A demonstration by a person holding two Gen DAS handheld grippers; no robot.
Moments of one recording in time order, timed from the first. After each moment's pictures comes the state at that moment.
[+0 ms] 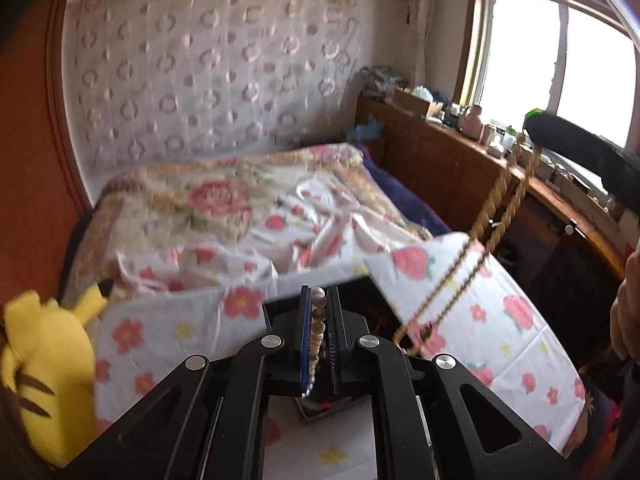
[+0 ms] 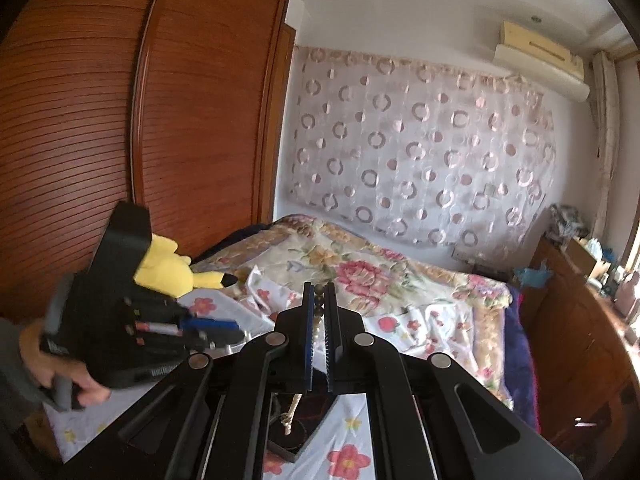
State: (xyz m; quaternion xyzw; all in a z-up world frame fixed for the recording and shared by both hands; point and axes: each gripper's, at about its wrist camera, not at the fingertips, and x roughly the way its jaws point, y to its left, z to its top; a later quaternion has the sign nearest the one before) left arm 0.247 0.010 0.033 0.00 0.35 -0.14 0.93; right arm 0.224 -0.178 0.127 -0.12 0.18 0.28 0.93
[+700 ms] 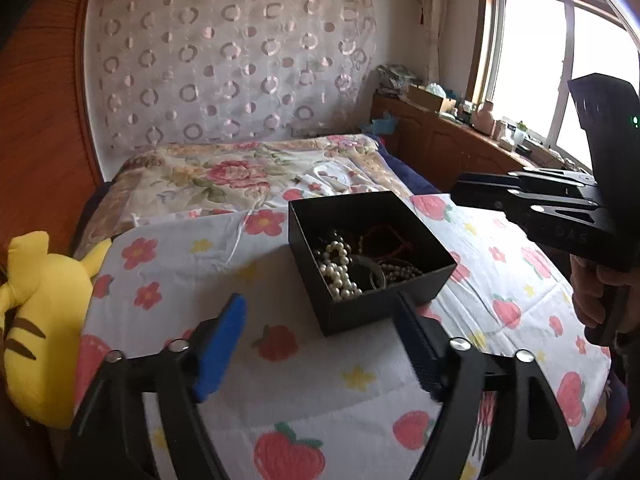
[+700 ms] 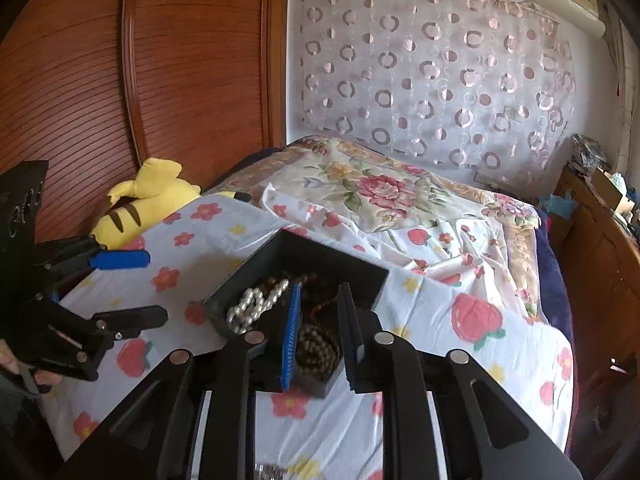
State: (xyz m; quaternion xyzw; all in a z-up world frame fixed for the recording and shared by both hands) left arm 0.167 0.032 -0.030 -0.01 0.33 -0.11 0.94; right arm 0.234 -0.171 0.005 -0.11 0.31 0.29 0.90
